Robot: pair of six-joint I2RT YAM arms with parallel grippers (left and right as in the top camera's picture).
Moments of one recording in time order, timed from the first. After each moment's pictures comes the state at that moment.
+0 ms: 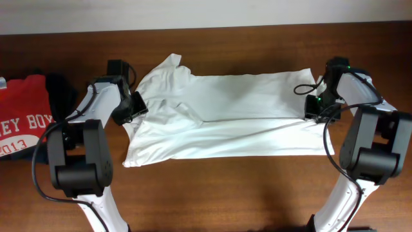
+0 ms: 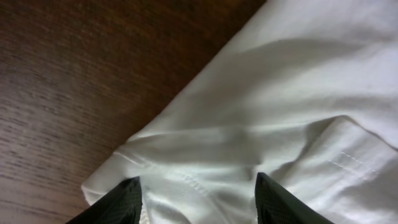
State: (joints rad) left arm 0.01 2.08 1.45 -0.80 0.01 -0.43; right arm -0.24 2.12 1.51 -0.99 -0.04 0.03
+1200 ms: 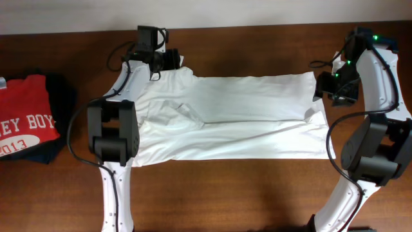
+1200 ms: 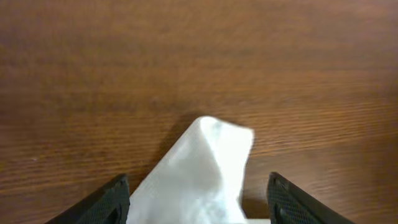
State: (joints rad) left arm -0.14 2.48 2.00 -0.41 0.20 -0.18; right arm -0.25 2.11 1.91 -1.41 -0.09 0.04
